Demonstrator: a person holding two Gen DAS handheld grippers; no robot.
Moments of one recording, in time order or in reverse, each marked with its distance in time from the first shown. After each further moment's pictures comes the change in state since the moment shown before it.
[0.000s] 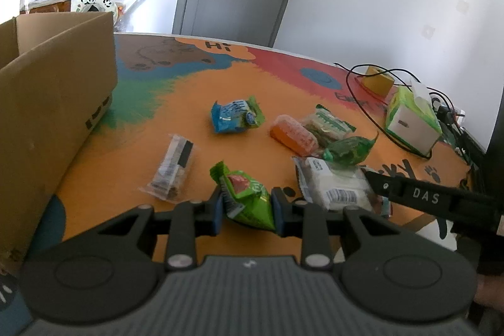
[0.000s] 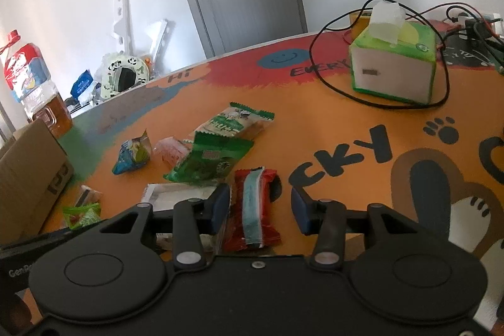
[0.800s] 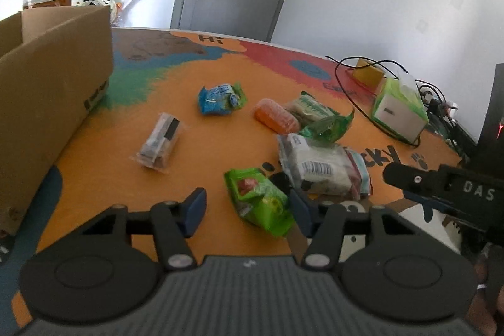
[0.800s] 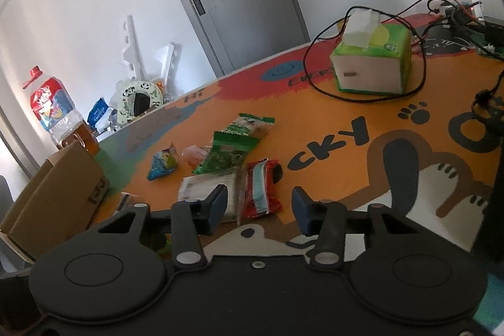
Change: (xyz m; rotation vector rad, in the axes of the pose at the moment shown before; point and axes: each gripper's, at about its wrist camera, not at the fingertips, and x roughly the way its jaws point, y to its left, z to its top) left arm -0.014 -0.015 -0.016 0.002 0.010 -0.011; right arm -0.049 -0.016 -0.011 0.103 -0.050 0.068
